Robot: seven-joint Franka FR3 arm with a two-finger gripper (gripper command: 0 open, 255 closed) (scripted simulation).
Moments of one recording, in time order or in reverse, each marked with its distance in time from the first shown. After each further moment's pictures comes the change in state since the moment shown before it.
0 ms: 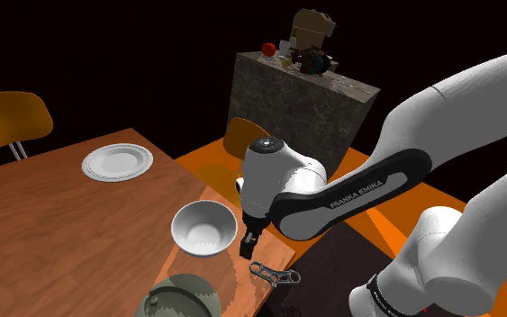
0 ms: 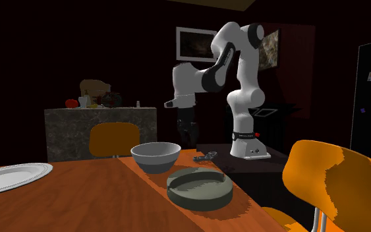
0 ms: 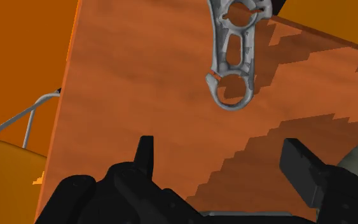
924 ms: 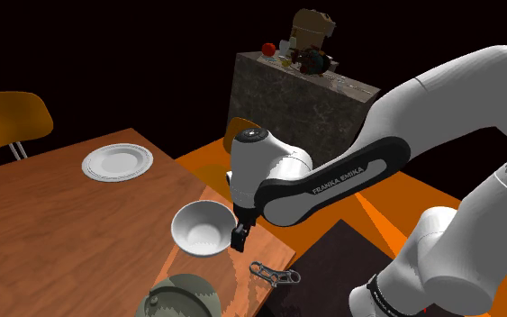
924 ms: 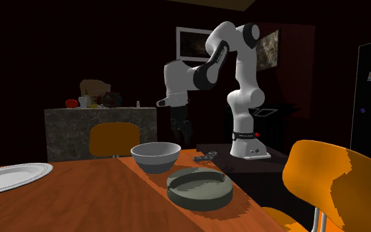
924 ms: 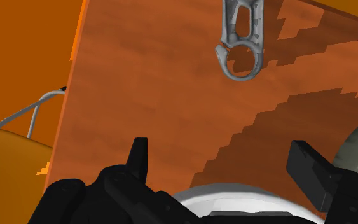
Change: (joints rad) arm -0.016 0.076 -0.011 0.116 -0.039 -0.073 0.001
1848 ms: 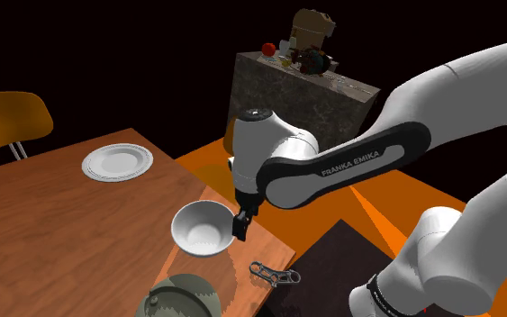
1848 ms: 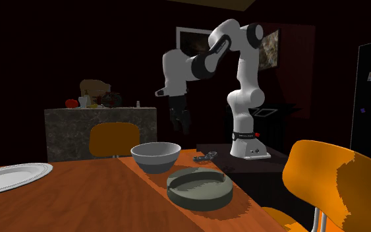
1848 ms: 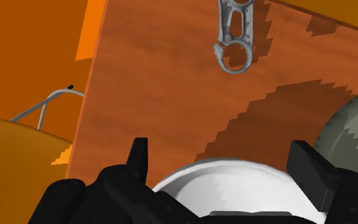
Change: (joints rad) arm -0.004 -0.074 -0.010 0.046 0.024 -0.115 -0.022
